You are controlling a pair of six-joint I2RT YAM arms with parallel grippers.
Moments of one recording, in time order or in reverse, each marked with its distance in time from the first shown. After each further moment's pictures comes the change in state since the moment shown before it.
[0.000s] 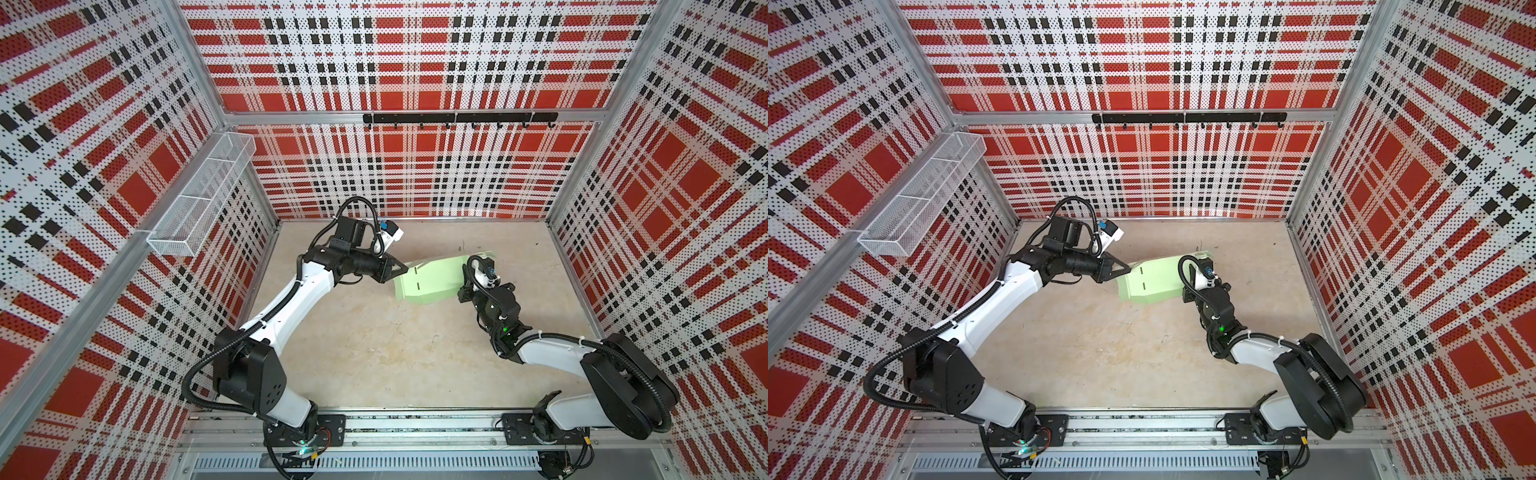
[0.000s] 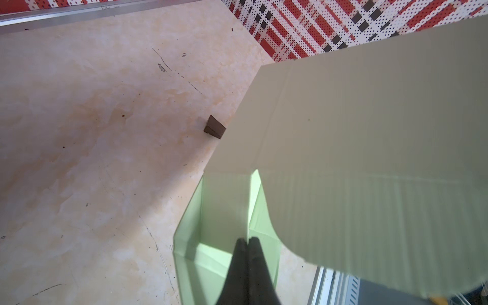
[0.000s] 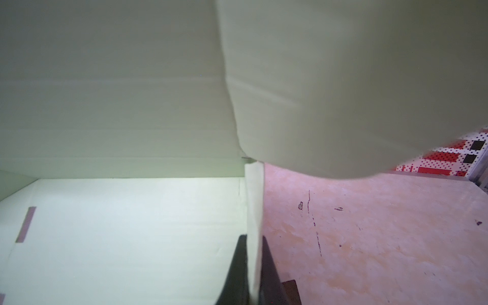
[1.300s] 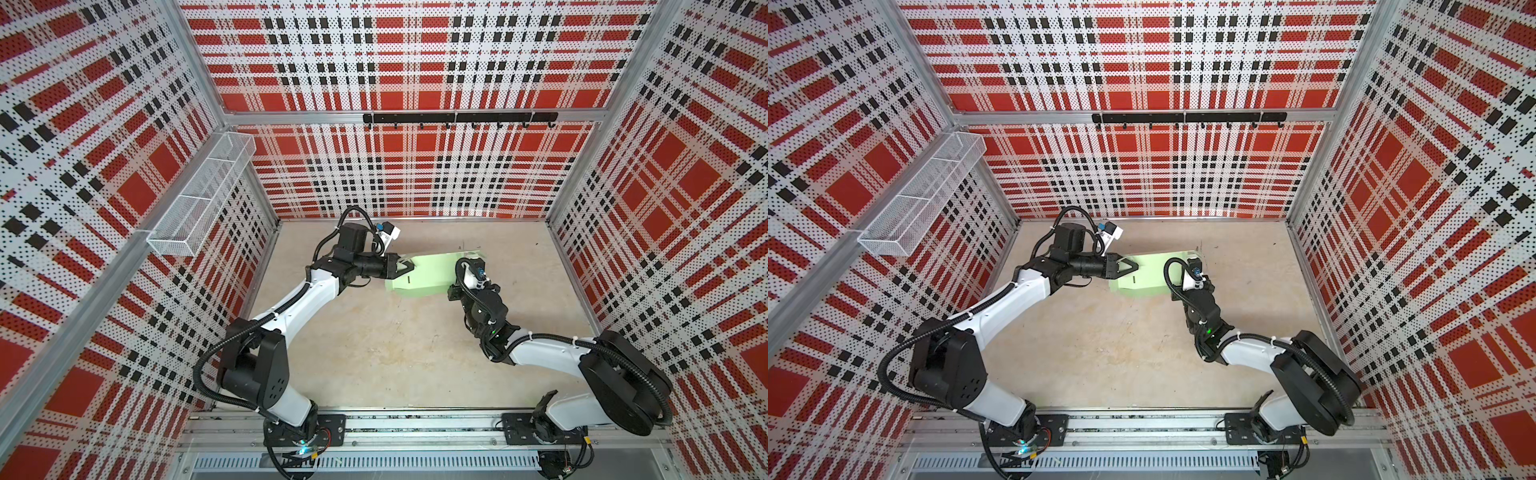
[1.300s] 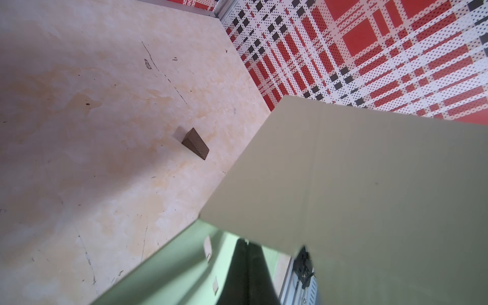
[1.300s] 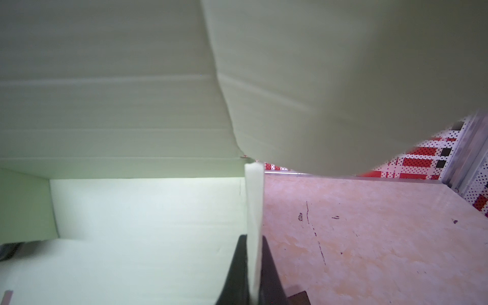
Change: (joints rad) left arm 0.005 0.032 -0.161 0.392 0.104 -0.418; right arm 0.161 0.034 0.069 0.025 0.238 -0.018
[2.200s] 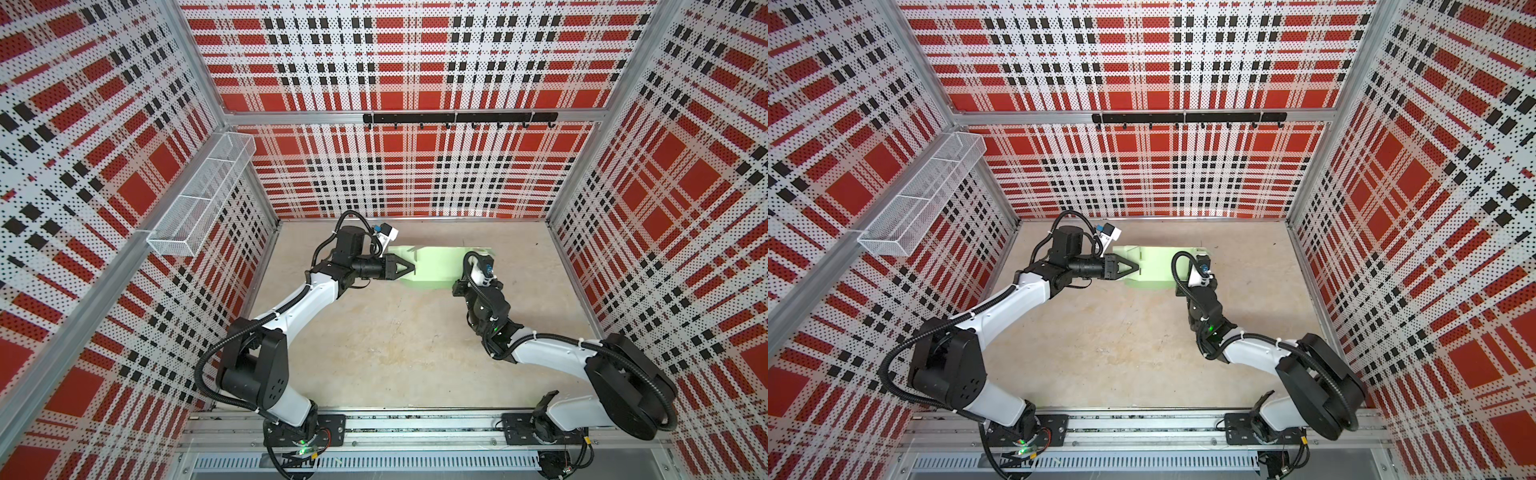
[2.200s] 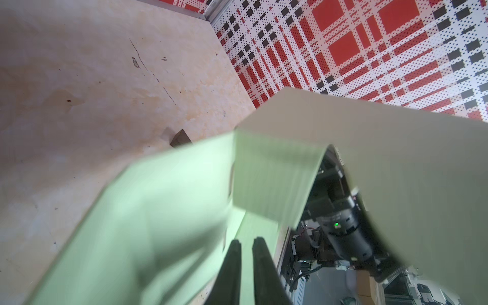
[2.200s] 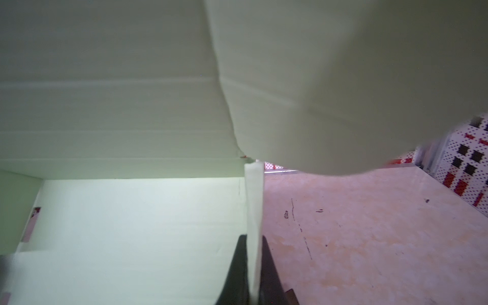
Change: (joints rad) left arm 0.006 -0.008 -0.062 0.084 0.060 -0.025; right arm -0.068 -0.064 0.006 -0.080 0.077 0.080
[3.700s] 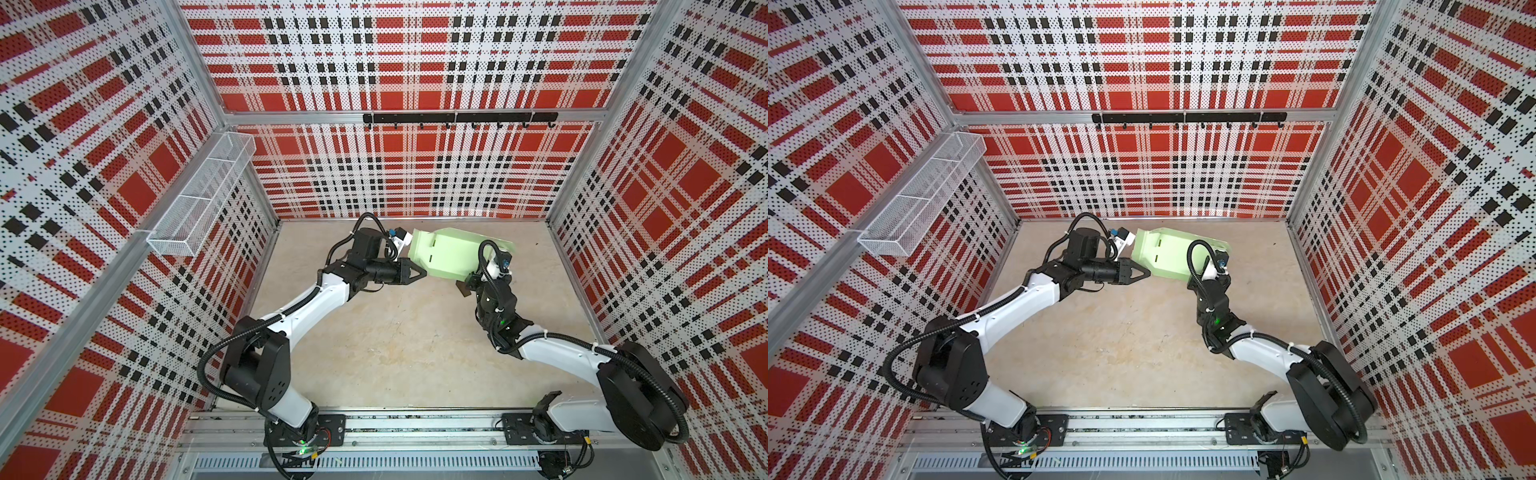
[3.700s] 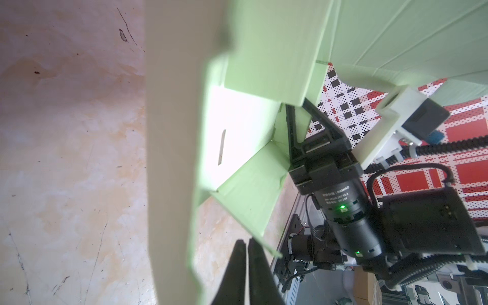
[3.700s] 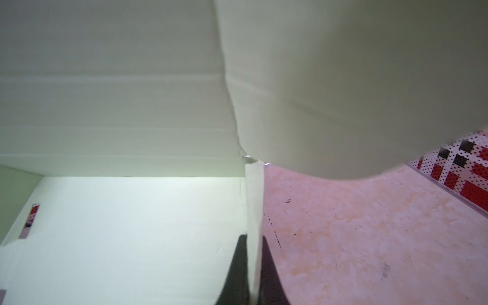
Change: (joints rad) left arm -0.114 0.014 0.075 -0.074 -0.142 -0.080; right arm -0.038 -0.029 0.037 -0.133 0.104 0.120
